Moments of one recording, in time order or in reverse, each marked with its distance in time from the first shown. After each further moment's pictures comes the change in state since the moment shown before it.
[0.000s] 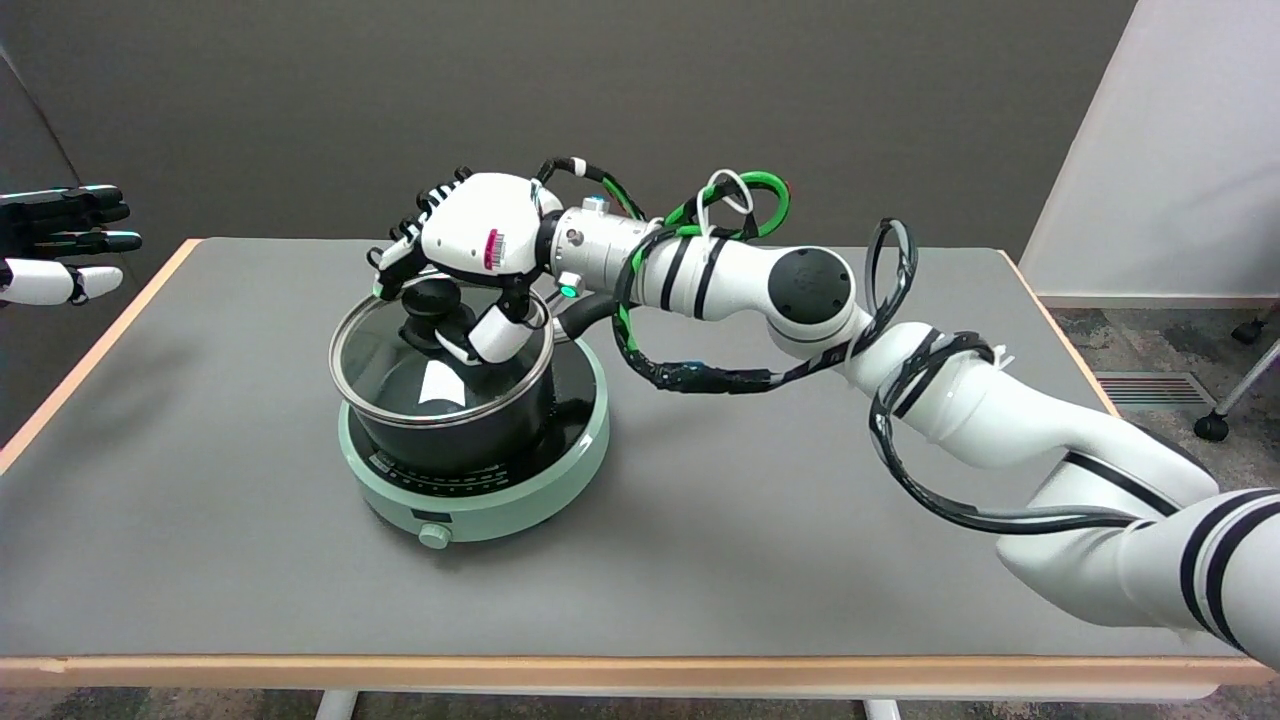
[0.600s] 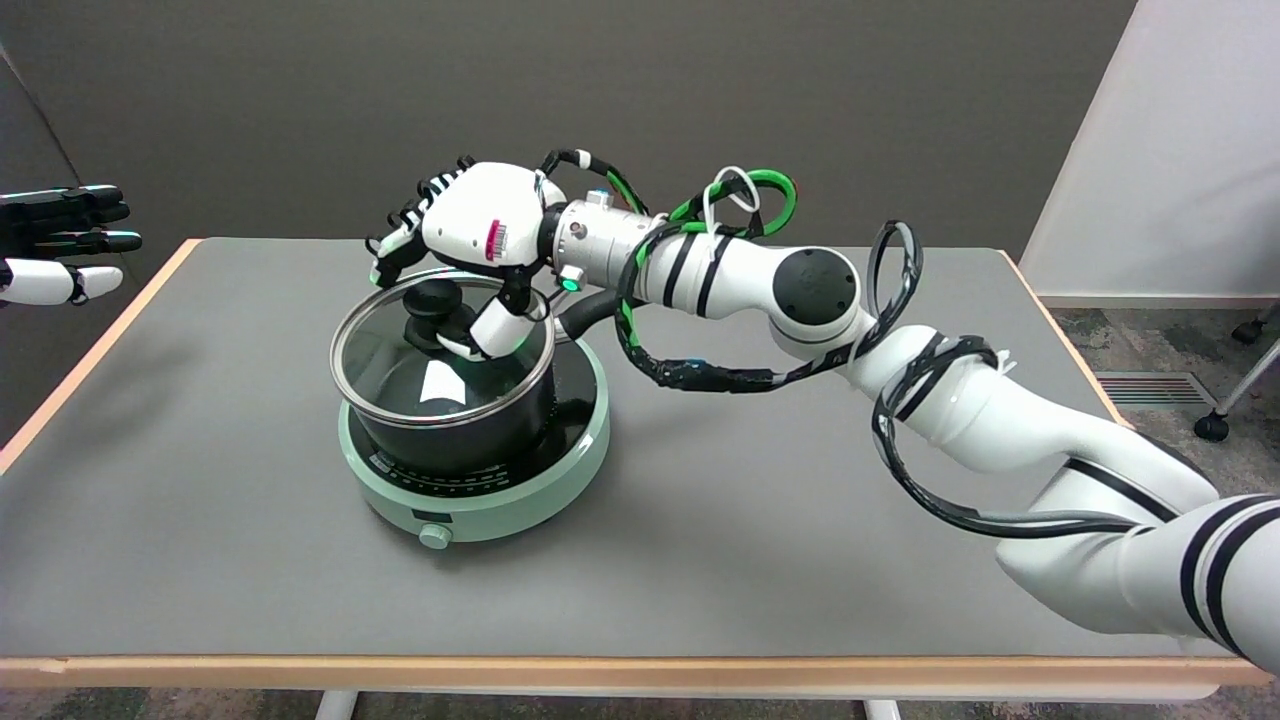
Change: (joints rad) arm -0.017 -0.003 0.028 0.024 -0.006 -0.010 -0.005
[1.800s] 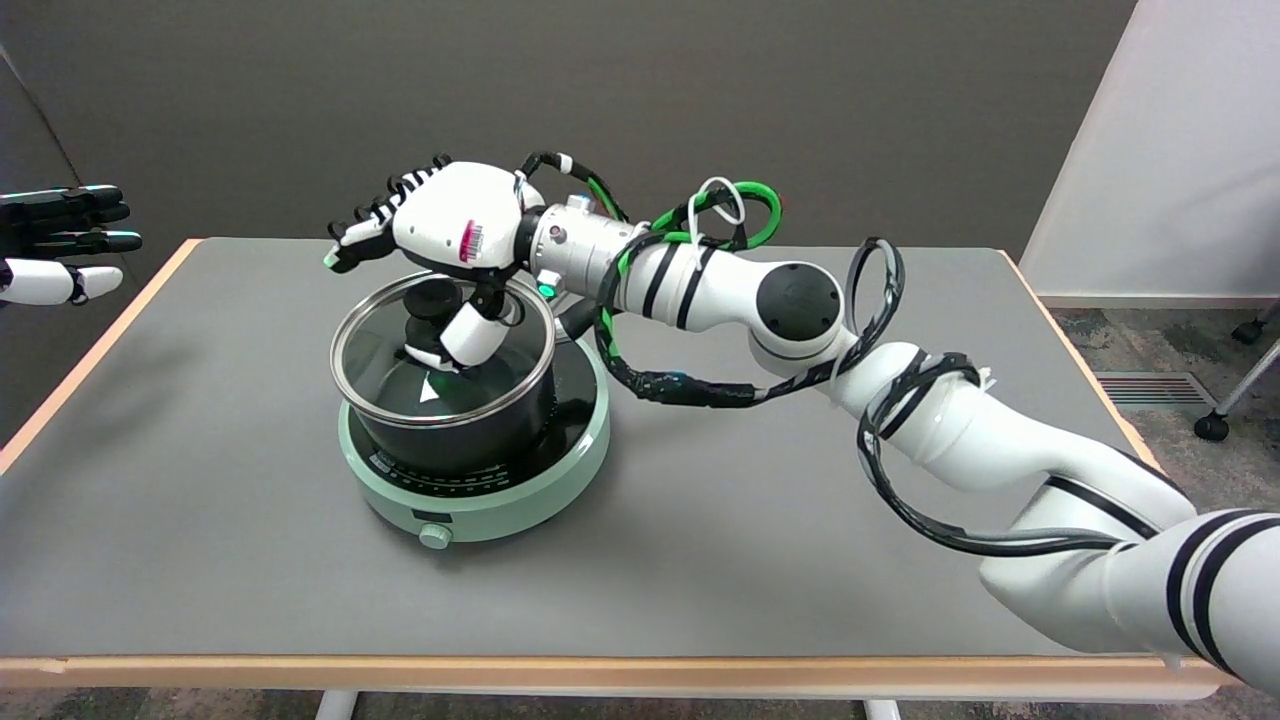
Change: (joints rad) arm -0.031 -0.049 0.016 0.025 0.010 -0.030 0.004
